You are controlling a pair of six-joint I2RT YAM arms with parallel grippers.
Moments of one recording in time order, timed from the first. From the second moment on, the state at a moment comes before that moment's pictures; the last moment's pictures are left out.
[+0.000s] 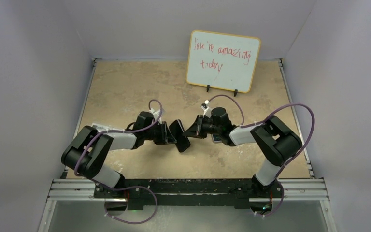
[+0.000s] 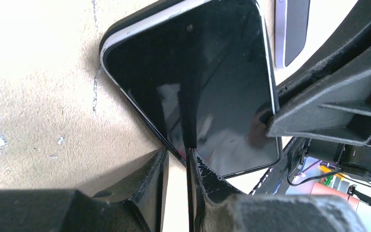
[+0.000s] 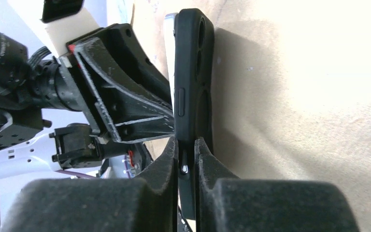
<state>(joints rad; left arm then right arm) -0.47 1.53 0.46 0.31 0.51 -0.69 0.62 1.72 0.60 0.63 -0.58 0.98</state>
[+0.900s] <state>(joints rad) -0.37 1.00 0.45 0.17 0.65 -0.71 0.63 1.34 0.49 0.44 -0.49 0.93</state>
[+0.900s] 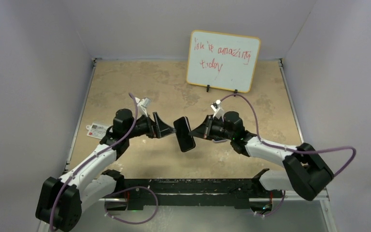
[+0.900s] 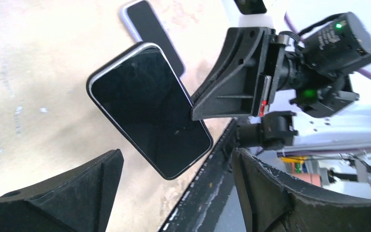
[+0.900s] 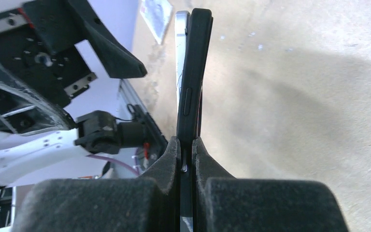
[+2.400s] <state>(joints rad) -0.47 0.95 0.32 0.69 0.88 -1.03 0.67 1.05 0.35 0.79 -0.56 1.17</state>
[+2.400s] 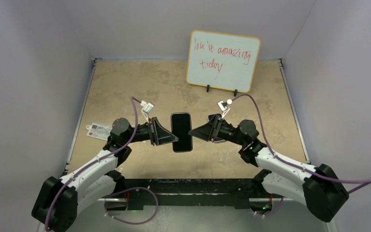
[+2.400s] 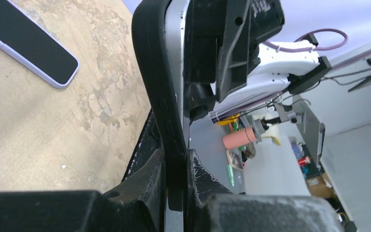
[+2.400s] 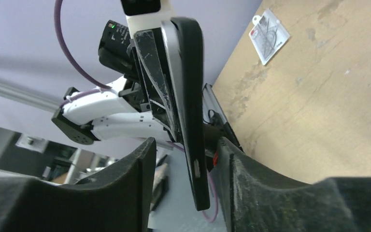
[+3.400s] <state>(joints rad) -0.50 0.86 0.43 0.23 1.04 -0.65 0.67 0.97 0.59 0.32 -0.62 0.85</state>
